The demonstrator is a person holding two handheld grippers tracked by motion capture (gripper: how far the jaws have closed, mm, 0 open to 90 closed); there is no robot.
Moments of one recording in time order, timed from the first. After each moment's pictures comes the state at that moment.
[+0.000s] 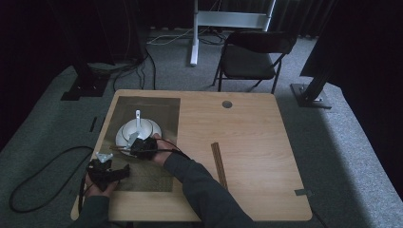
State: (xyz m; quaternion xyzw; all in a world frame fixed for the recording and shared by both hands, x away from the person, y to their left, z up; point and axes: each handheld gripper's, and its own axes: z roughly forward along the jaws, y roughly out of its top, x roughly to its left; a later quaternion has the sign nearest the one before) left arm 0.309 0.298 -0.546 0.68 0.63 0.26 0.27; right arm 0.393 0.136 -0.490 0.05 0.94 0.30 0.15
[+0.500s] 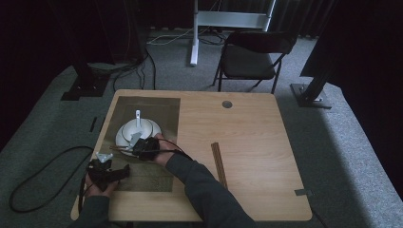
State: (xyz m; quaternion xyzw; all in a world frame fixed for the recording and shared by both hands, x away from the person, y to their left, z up) left arm 0.309 0.298 -0.546 0.68 0.63 0.26 0.27; right arm 0.390 0.127 -0.486 0.05 0.94 0.31 0.15
